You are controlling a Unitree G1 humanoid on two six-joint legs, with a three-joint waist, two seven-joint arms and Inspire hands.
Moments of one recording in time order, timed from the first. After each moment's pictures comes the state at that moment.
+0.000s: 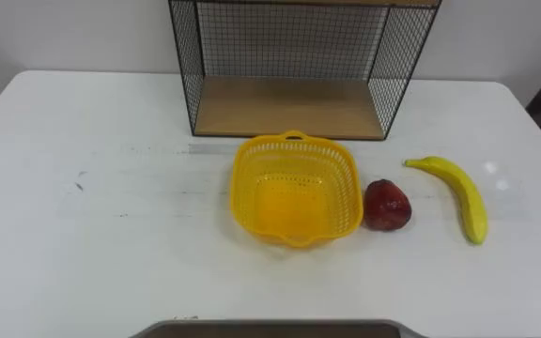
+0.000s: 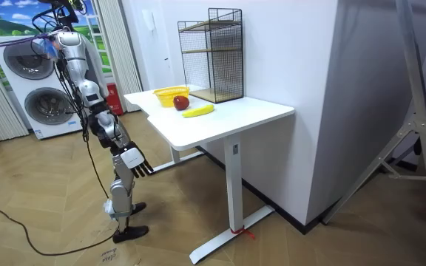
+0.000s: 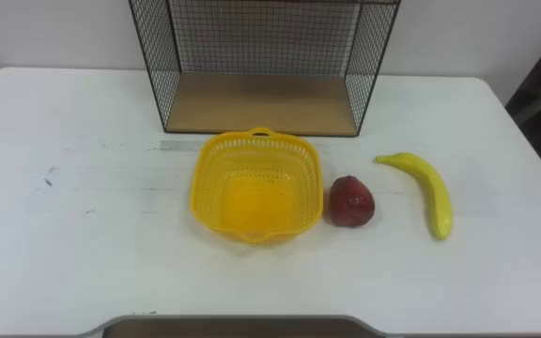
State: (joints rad) left arm 0.24 0.19 0.15 1.16 0.20 0.03 0.03; right arm 0.10 -0.22 0.05 1.29 0.22 -0.02 0.17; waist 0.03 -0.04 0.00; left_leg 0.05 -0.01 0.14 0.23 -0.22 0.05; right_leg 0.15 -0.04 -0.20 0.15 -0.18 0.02
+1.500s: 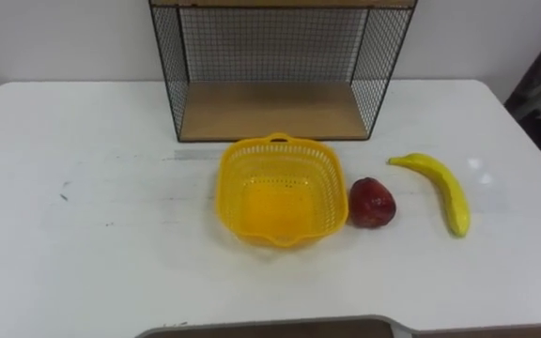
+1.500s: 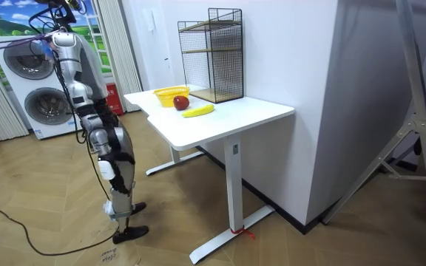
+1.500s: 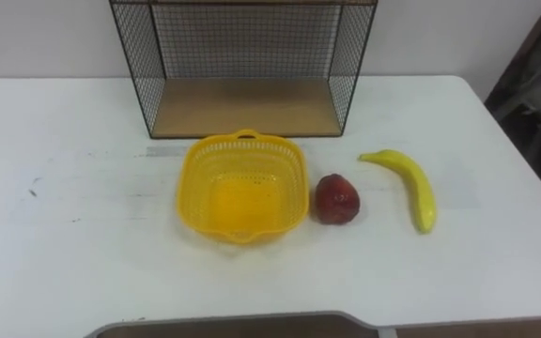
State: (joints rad) left arm 0.28 0.18 0.28 1.15 0.23 0.07 0.06; right arm 0.18 -0.23 -0.38 1.31 0.86 0.06 -0.09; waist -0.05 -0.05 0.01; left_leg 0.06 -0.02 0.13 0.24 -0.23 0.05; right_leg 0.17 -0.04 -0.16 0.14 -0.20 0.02
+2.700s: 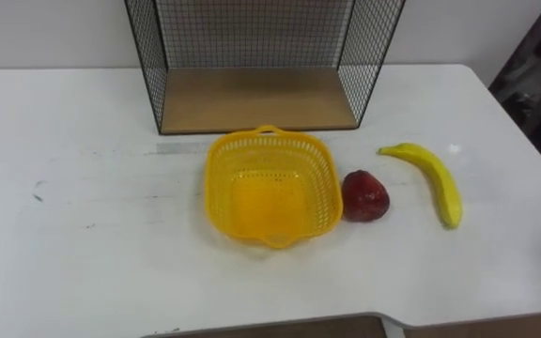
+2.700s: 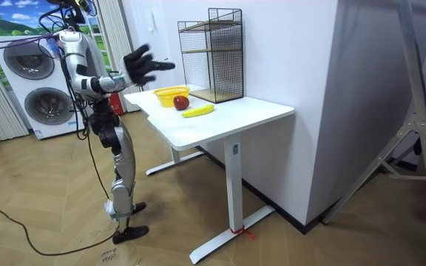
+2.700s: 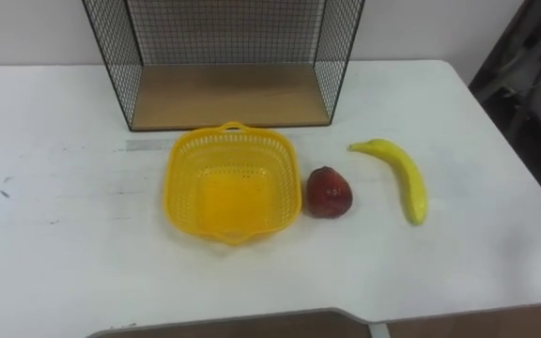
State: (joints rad) left arm 0.31 0.22 0.29 1.08 0.24 0.01 0.10; right arm 0.09 -0.45 -0.56 0.08 0.28 -0.11 -0.71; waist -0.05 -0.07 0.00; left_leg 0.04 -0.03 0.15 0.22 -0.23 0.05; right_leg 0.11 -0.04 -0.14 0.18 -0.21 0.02
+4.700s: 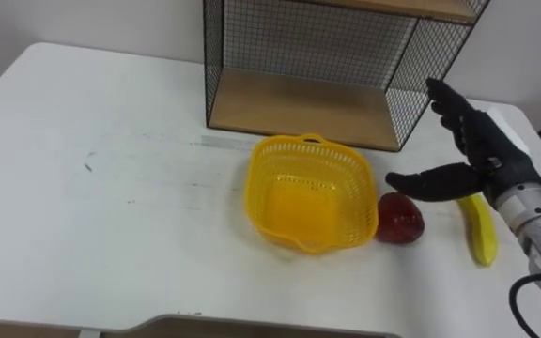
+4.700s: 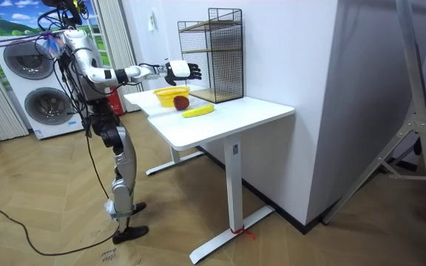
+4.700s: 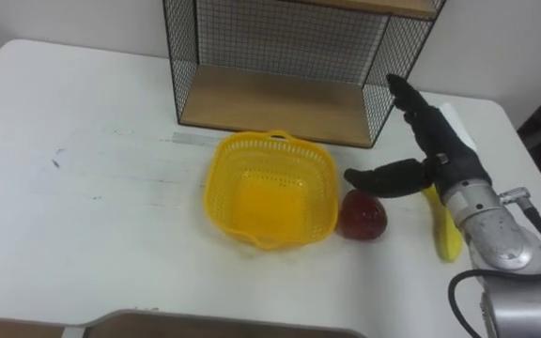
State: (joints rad) left arm 0.27 0.26 0.17 1.05 0.28 0.04 0.02; right arm -0.02 -0.51 -0.10 0.09 0.02 -0.01 0.21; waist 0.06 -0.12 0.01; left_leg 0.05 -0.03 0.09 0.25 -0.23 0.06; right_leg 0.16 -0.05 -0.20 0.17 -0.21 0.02
